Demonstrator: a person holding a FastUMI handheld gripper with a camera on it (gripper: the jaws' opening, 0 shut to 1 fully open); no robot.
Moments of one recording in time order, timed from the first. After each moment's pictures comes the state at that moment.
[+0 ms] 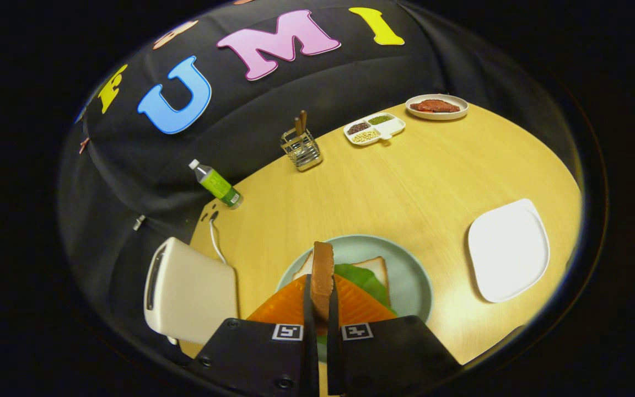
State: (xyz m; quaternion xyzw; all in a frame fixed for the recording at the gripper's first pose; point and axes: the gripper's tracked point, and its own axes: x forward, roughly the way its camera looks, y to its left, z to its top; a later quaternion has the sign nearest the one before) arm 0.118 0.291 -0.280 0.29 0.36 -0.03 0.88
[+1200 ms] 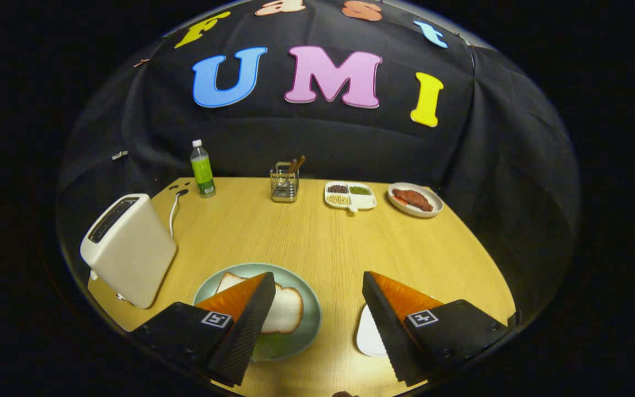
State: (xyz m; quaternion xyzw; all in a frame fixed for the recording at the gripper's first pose) arm 0.096 0.197 -0.194 0.04 0.25 -0.05 0.97
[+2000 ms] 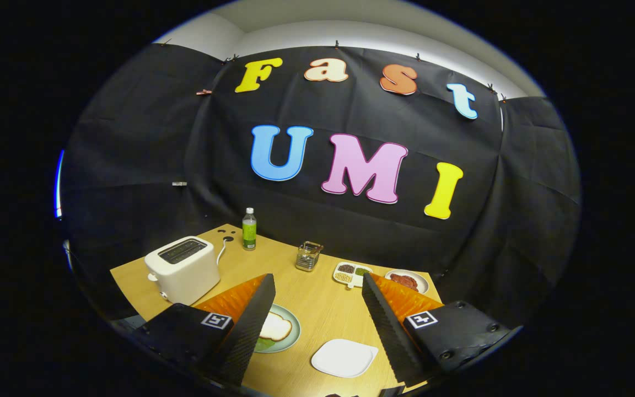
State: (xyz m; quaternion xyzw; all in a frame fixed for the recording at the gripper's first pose) arm 0.021 0.166 -0.016 -0.02 0.10 0.09 0.99
